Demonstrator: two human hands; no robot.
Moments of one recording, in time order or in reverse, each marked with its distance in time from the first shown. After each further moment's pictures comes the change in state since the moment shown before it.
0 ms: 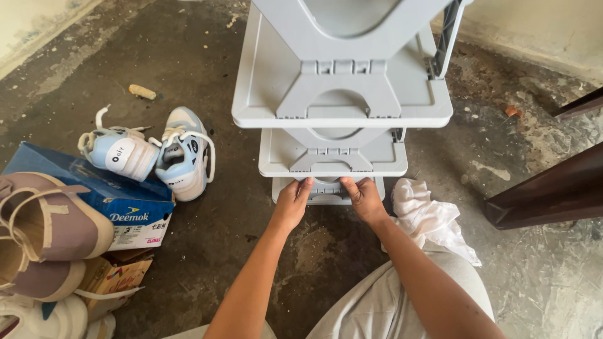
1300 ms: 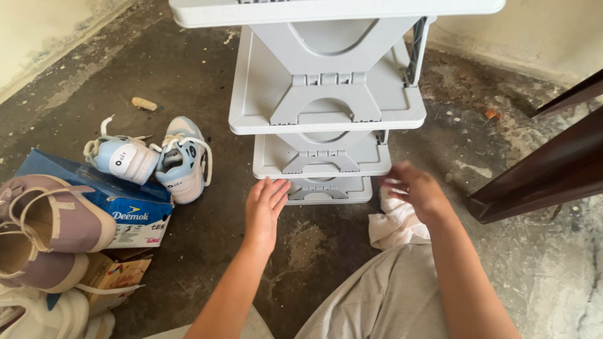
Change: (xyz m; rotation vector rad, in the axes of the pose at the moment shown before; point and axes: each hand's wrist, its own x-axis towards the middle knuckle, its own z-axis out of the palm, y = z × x) left_hand -0.059 0.070 -0.032 -0.761 0.196 -0.212; right_hand -0.055 -0.100 -0.138 0.397 0.010 0.368
